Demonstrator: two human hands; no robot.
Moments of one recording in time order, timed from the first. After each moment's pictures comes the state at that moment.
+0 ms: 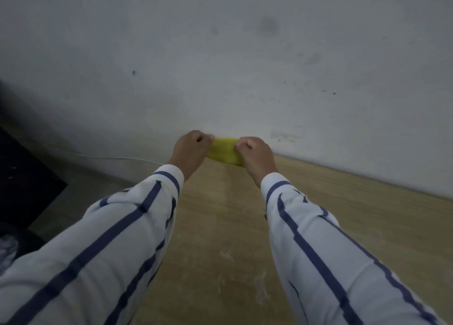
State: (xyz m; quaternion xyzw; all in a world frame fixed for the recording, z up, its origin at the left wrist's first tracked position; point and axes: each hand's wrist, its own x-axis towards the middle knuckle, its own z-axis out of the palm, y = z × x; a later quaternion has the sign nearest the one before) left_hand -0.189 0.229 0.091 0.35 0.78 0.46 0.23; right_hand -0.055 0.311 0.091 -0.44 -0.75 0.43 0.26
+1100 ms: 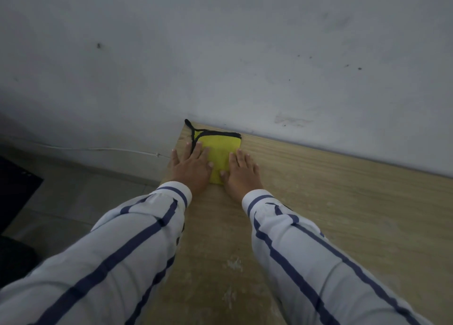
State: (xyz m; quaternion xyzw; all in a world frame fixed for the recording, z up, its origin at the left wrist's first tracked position) left_hand -0.214 0.255 -0.019 0.54 0.83 0.03 0.15; right_hand -0.088 0.315 -0.020 -0.47 -0.85 0.21 -0.07
